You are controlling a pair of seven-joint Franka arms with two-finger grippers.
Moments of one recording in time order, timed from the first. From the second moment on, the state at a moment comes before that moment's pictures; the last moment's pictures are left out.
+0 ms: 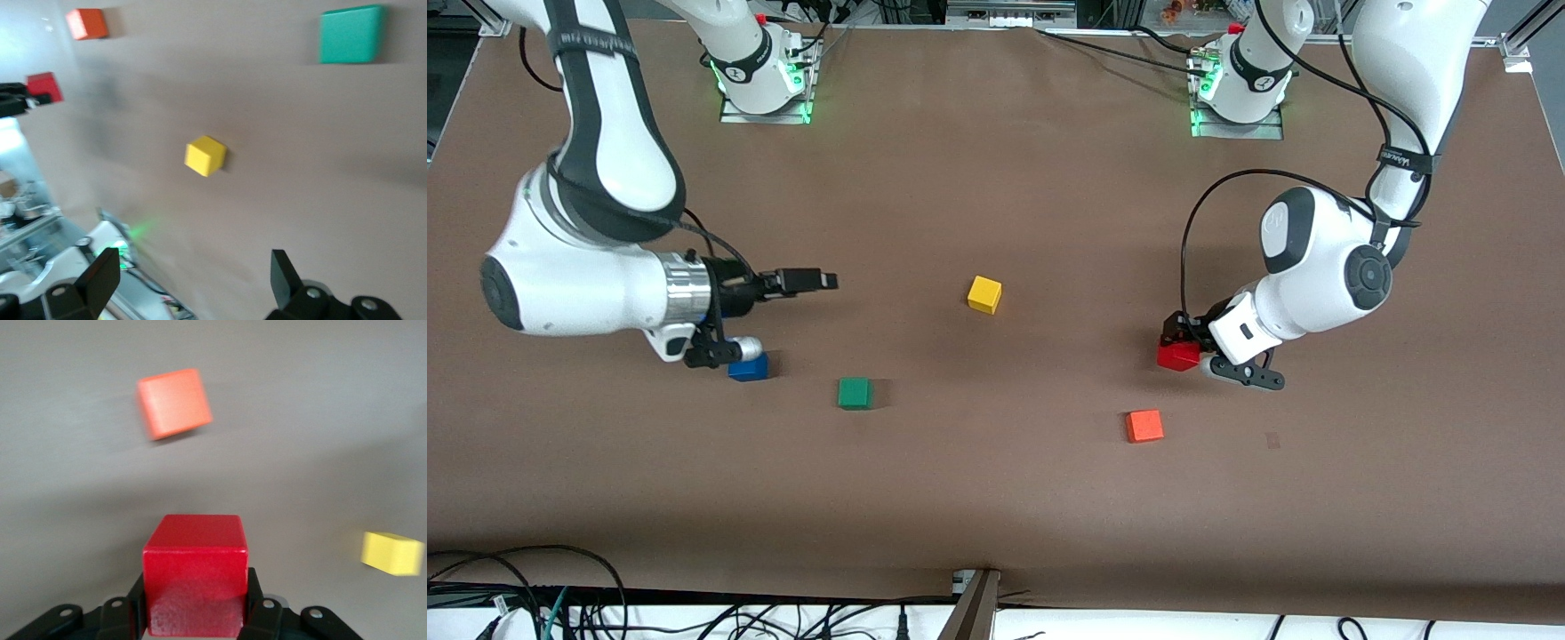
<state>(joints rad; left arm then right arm) 0.02 0.44 -0.29 -1.87 -0.44 2.30 0.26 0.29 0.47 -0.12 -1.52 0.80 1.66 -0.03</state>
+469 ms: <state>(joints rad) 0.02 0.44 -0.43 -1.82 -0.67 2.30 0.63 0.40 0.61 -0.11 -1.52 1.34 1.84 -0.03</state>
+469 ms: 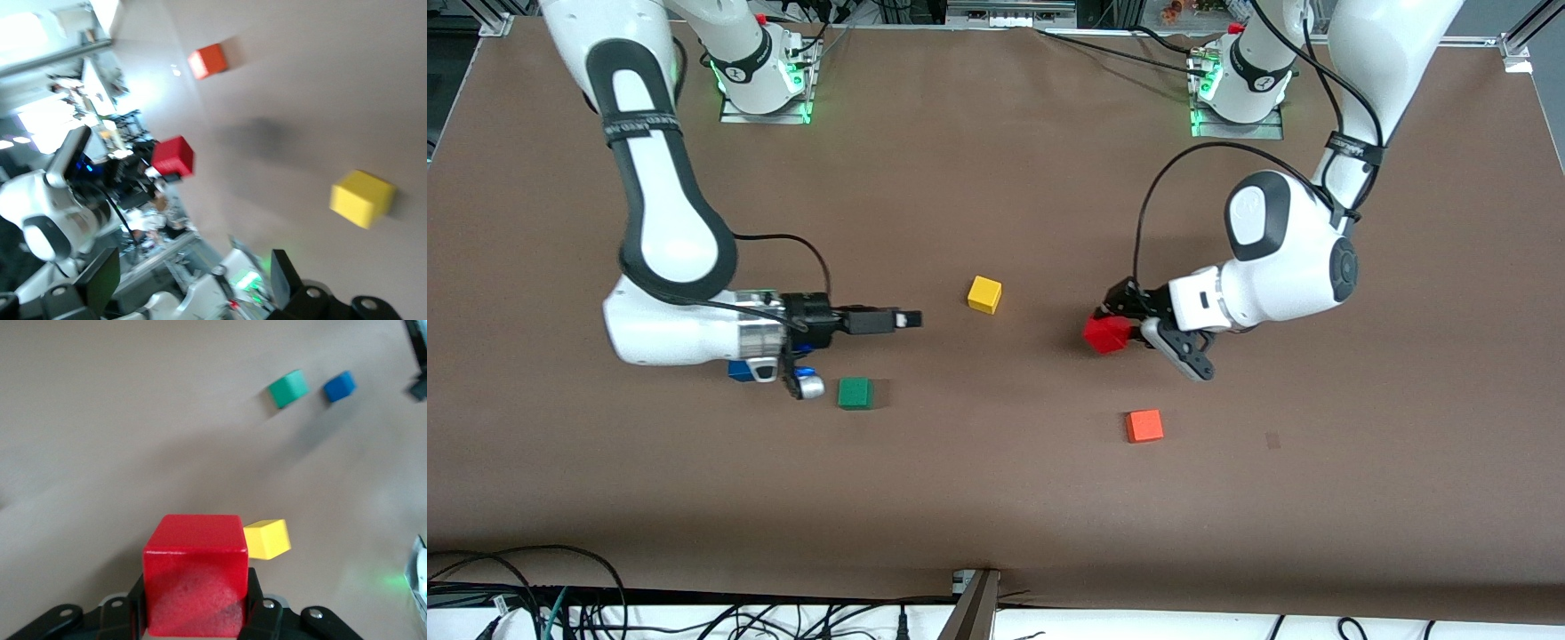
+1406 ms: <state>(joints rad) -0.01 0.68 -0.56 -1.61 -1.21 2.30 1.66 0.45 0.69 -0.12 -1.60 1.66 1.78 -0.24</state>
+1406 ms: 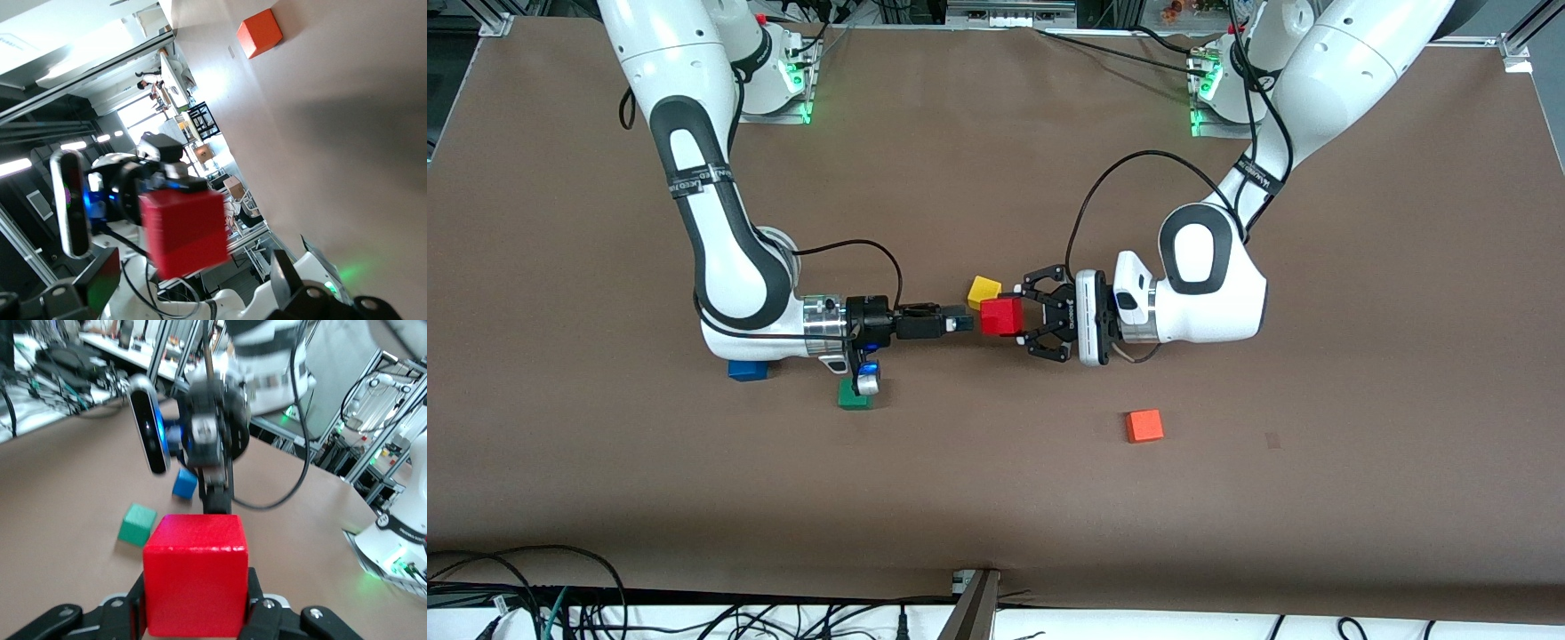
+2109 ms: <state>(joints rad) -0.04 0.69 -0.56 -1.57 -1.30 2.30 1.76 0.43 0.70 -0.12 -1.64 1.79 1.67 -0.33</state>
